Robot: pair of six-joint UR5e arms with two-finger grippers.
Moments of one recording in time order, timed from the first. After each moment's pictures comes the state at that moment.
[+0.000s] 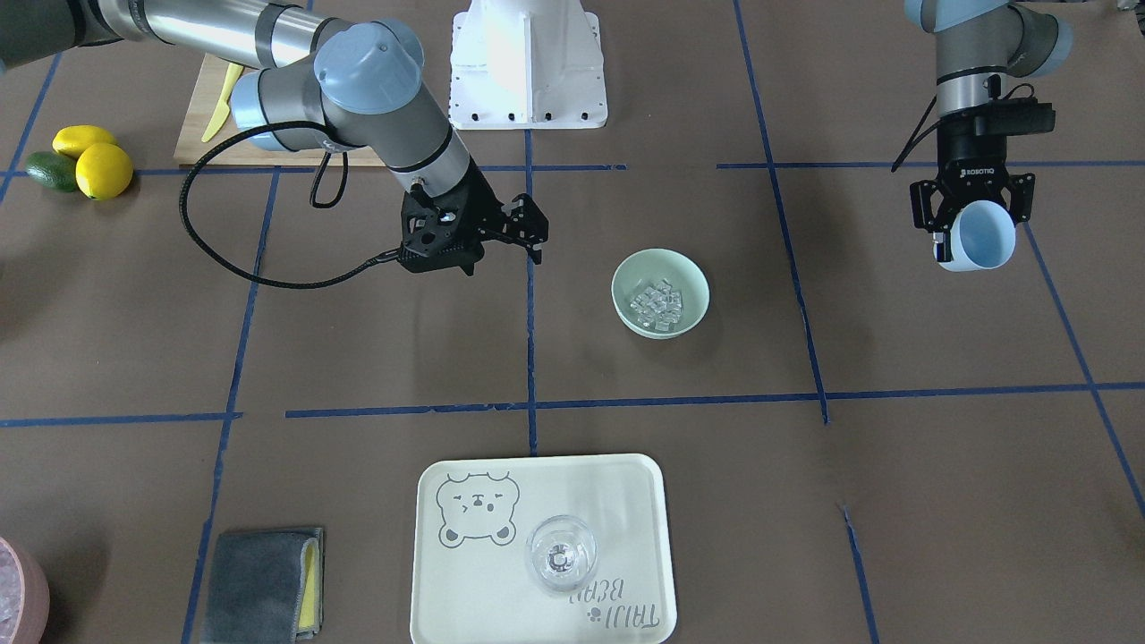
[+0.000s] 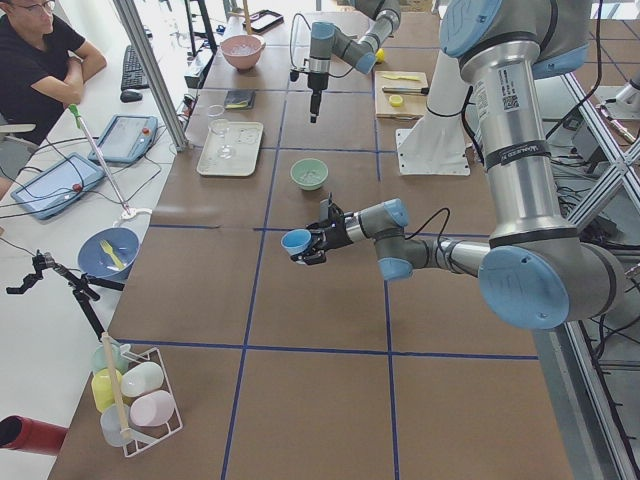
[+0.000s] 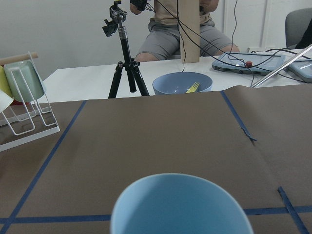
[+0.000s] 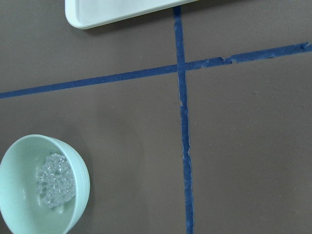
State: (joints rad) left arm -0.43 -1.29 -1.72 -2.71 -0.81 -1.21; right arm 0.56 -0.92 1.65 -1.22 1.97 1.39
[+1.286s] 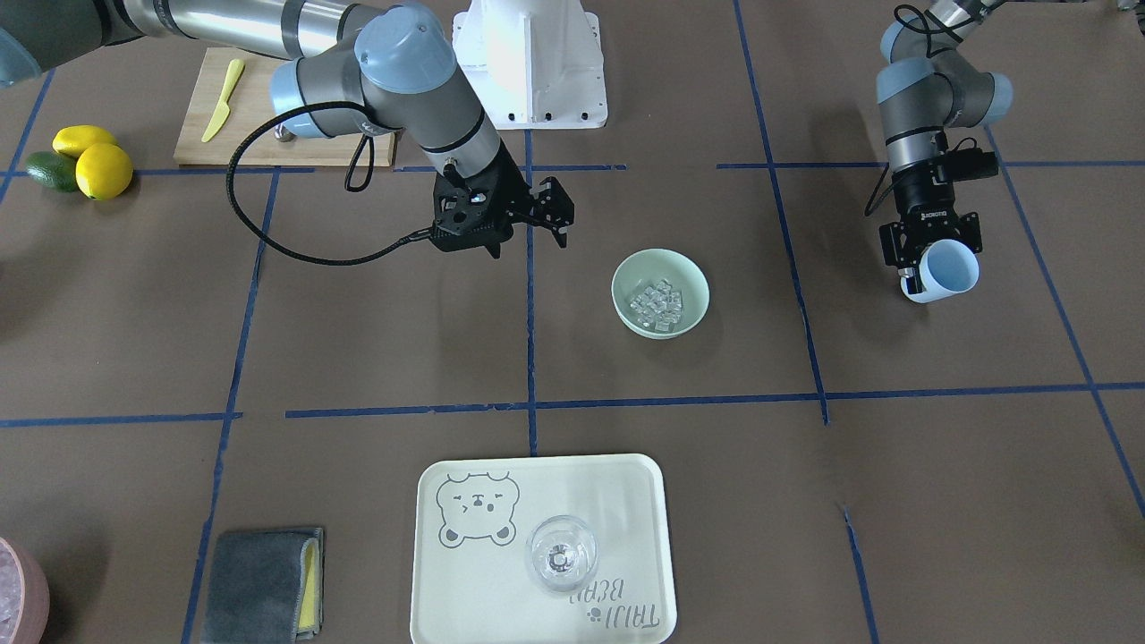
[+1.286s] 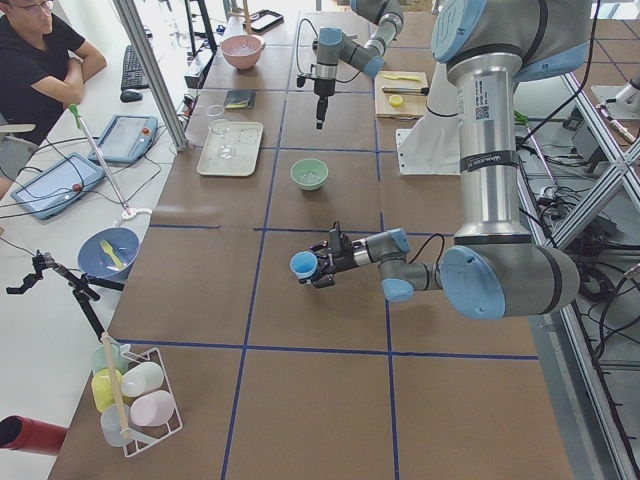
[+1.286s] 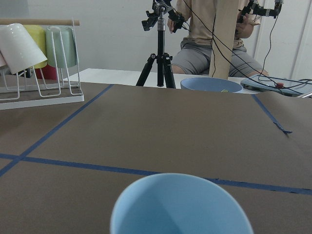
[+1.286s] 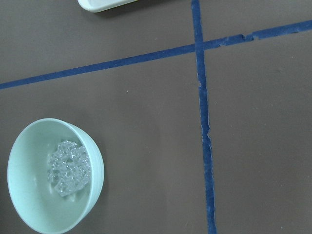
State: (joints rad) left arm -0.28 -1.37 -1.52 -2.72 -0.57 -1.47; right arm 0.51 -0.90 1.65 -1.22 1.91 1.42
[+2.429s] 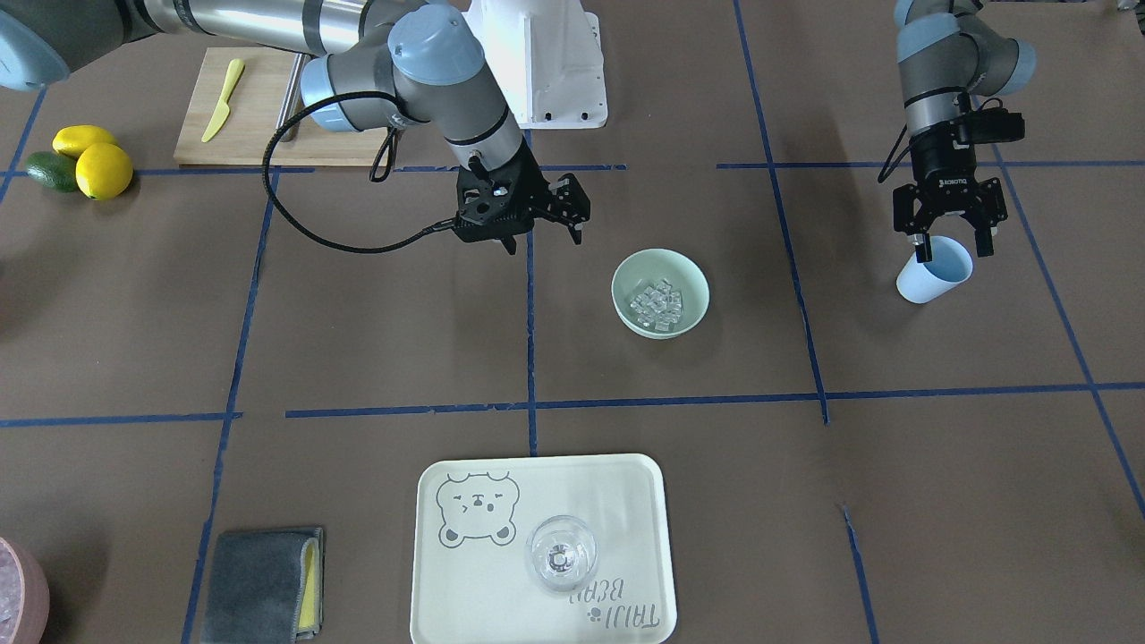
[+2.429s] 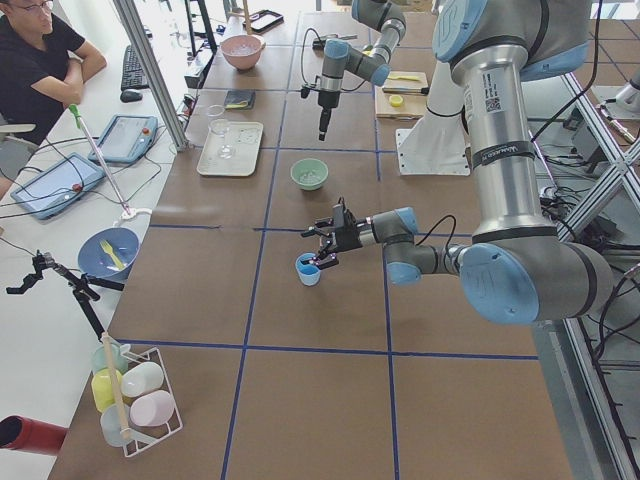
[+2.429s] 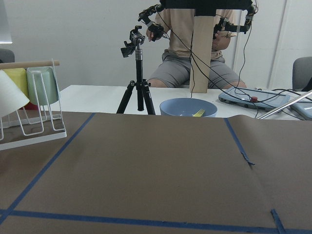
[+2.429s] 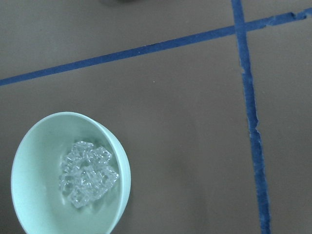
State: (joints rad) left arm -0.36 -1.24 -1.82 -2.72 -0.64 -1.24; right arm 0.44 -0.77 1.50 -1.23 1.80 1.45
